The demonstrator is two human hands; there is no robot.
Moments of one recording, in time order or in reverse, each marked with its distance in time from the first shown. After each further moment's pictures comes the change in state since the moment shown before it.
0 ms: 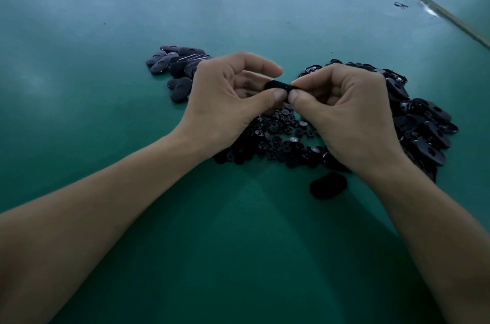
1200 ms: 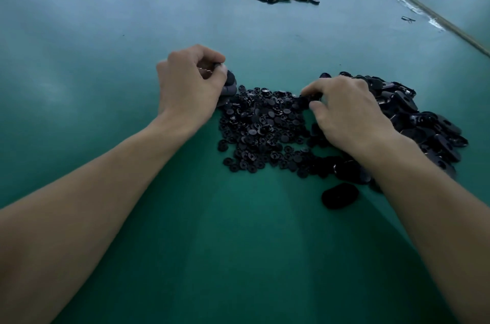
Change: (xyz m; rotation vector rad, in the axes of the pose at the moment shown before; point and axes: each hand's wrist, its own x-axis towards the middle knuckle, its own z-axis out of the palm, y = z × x) left_hand 0.030 -0.014 -0.052 0.565 0.428 -0.083; right_hand 0.037 0.007 0.002 -0.821 -0.235 0.082
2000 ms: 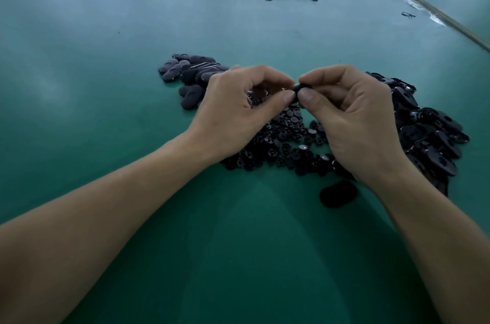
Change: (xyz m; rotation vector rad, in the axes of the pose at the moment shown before) left_hand -0.040 0.027 0.018 -0.163 -0.336 0.349; right_hand -0.034 -0.008 0.006 1.015 0.208 -0.169
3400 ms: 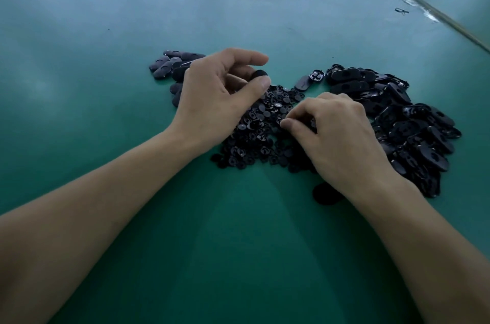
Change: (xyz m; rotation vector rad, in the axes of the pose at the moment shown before) left_hand 0.004 -0.008 -0.001 -0.219 0.100 -0.120; right_hand -0.014 0.005 -0.002 -0.869 -0.129 0.023
